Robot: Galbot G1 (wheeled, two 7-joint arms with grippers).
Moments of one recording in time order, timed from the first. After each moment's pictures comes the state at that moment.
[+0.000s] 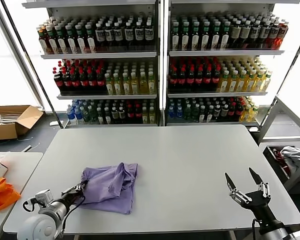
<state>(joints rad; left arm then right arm) 1.39 -1.06 -0.62 -1.90 -0.92 0.54 -0.19 -1.76 1.22 0.85 2.16 0.49 0.11 -0.26</state>
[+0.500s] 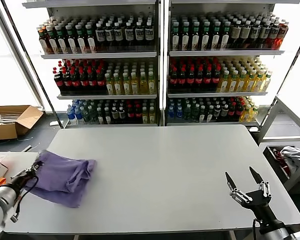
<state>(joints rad) 1.40 -0.91 -0.97 -1.88 -1.14 0.57 -0.18 -1.76 1.20 0.85 2.16 0.50 0.13 -0.26</state>
